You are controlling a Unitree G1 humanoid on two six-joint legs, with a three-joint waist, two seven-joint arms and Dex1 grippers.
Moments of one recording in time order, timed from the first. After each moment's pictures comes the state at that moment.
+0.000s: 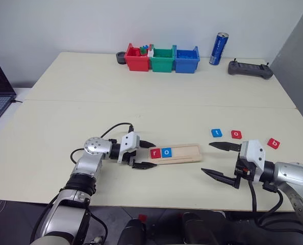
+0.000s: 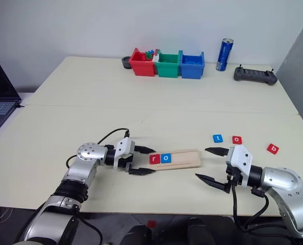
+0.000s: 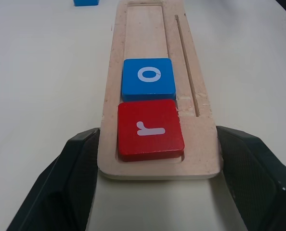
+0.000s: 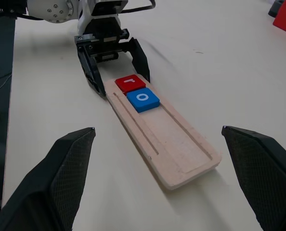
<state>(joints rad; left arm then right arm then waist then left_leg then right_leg) -0.55 0.44 -0.12 0.55 -0.11 -0.20 -1.43 0.02 -0.74 -0.09 -0.46 0.45 0.28 0.97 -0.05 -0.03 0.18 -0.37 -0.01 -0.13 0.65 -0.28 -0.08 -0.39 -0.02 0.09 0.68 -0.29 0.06</state>
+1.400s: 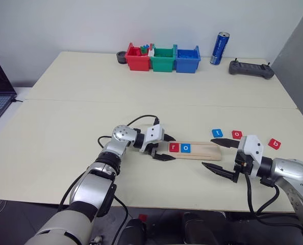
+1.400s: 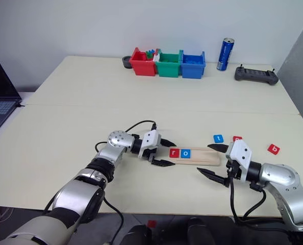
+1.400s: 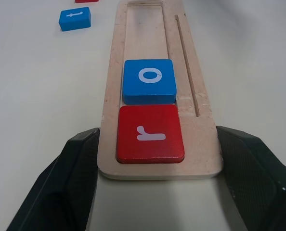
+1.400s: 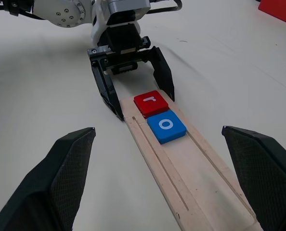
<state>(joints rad) -0.88 0.24 -0.20 1.07 0.03 -0.44 -1.36 -0.01 -0.74 -0.08 -0.41 0.42 0.31 0.92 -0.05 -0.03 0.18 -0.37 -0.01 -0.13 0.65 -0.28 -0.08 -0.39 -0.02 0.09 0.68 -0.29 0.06</state>
